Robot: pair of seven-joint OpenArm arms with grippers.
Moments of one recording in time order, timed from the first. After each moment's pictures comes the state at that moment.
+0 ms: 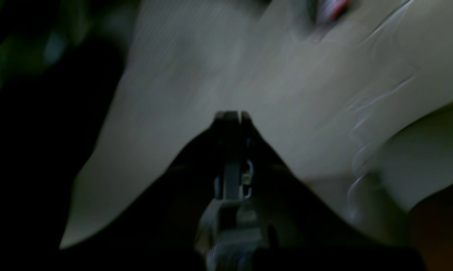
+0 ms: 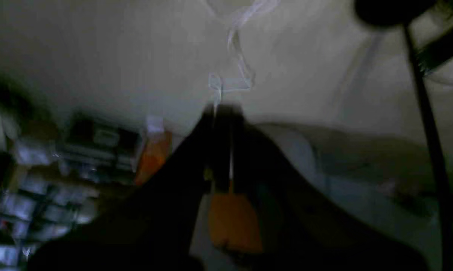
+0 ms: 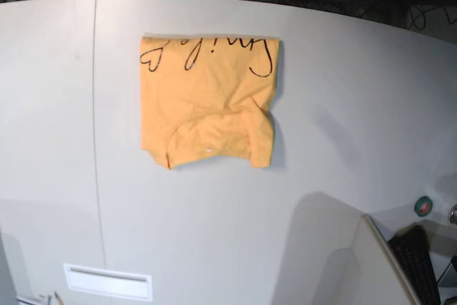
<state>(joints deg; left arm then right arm) 27.4 -9.4 -0.2 40.5 8.8 -14.8 16.6 -15.9 13.0 -12.9 28.6 7.8 15.4 -31.3</state>
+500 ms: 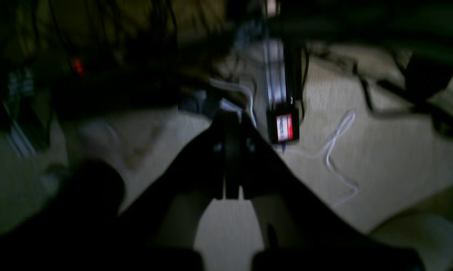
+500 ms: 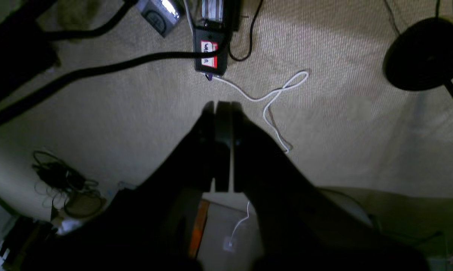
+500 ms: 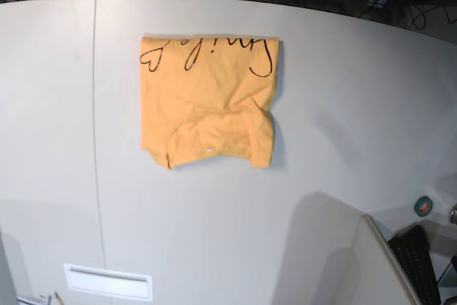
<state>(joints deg) 11.3 -8.3 0.2 5.3 9.3 -14.8 -24.0 -12.8 6.1 -12.5 8.3 8.1 15.4 0.9</state>
